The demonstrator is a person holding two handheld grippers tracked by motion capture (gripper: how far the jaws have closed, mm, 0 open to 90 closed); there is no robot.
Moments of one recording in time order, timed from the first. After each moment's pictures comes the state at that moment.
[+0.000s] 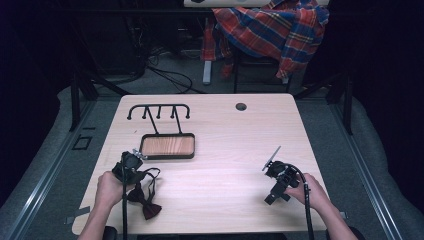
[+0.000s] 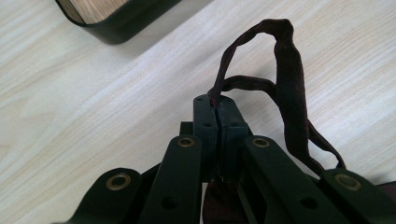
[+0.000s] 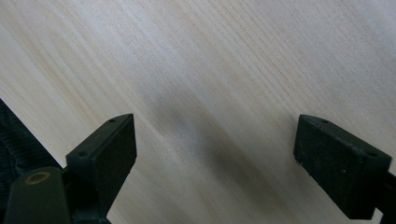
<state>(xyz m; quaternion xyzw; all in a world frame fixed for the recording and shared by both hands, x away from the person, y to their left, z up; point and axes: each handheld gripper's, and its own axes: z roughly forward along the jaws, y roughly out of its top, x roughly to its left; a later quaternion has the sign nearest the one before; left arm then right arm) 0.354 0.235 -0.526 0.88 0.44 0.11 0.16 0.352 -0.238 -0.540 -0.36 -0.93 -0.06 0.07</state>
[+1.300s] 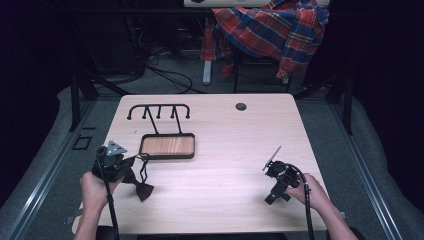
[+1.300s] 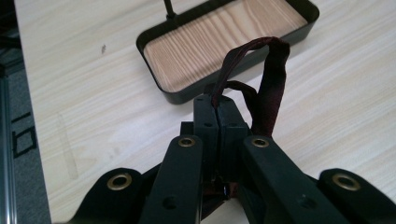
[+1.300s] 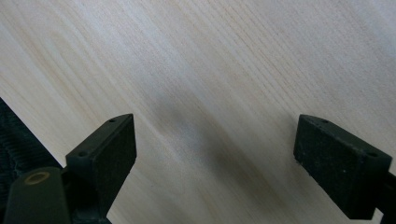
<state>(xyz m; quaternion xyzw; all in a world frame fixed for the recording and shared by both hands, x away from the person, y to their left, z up) 0.324 0.259 -0.474 0.81 0.46 0.22 0.28 0.350 -0.239 -0.540 -0.37 -0.92 -0.07 0.07</state>
